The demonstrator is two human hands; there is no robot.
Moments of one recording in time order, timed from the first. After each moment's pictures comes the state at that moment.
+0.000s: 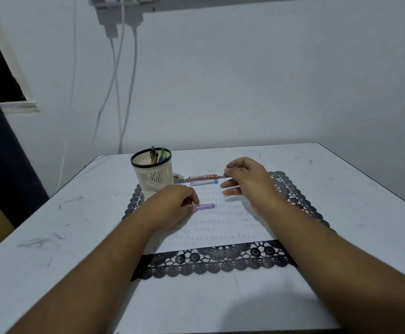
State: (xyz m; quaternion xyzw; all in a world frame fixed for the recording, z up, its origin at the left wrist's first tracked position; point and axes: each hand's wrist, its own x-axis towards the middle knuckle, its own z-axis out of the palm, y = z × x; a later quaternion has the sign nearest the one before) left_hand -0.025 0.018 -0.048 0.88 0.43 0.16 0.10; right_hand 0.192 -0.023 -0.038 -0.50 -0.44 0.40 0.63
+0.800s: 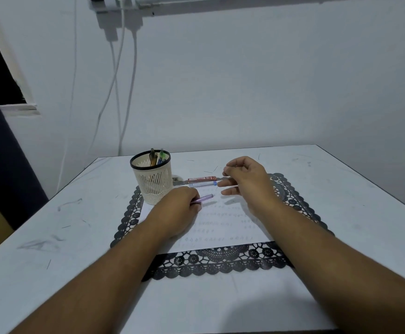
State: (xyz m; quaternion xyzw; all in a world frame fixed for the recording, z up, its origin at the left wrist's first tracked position) left_hand -0.005 0.006 -0.054 0.86 0.46 0.21 0.07; right_hand 0.187 -0.032 -0.030 -0.48 -0.43 0.39 0.65
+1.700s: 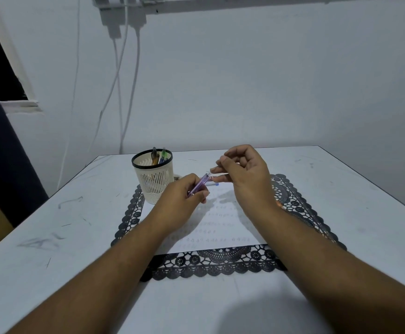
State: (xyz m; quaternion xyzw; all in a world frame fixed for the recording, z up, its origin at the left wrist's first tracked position) left_hand -0.007 -0.005 -0.041 0.80 0.41 0.36 0.27; right_hand 0.160 -0.049 -0.013 -0.38 -0.48 0.32 0.72
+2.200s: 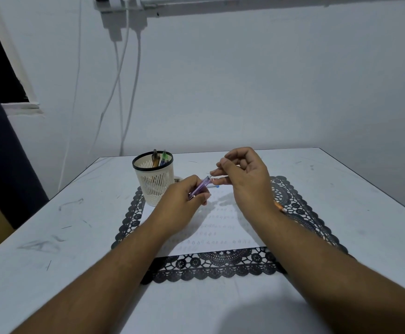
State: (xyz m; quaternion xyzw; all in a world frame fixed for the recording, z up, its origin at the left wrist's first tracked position) left_hand -0.007 -0.006 -0.040 0.80 0.40 0.36 0.26; right_hand 0.158 -0.048 -0.016 -0.39 -0.48 0.31 0.72
